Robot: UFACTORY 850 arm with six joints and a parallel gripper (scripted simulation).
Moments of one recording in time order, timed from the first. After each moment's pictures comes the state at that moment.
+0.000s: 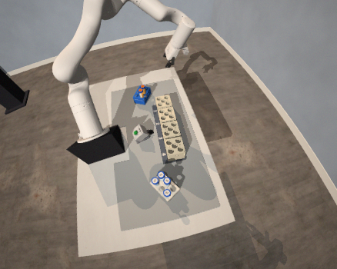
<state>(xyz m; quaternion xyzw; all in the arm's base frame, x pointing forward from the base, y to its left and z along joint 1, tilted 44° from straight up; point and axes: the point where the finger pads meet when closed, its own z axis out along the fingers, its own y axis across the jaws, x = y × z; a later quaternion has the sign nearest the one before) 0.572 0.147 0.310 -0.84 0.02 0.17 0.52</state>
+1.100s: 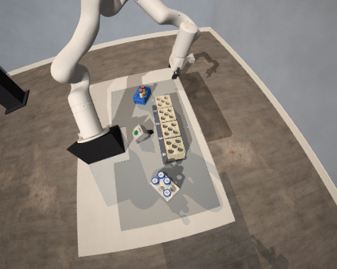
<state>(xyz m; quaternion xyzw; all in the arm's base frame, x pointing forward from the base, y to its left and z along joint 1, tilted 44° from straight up) 0.556 0.049 0.219 -0.87 0.05 0.09 0.49</state>
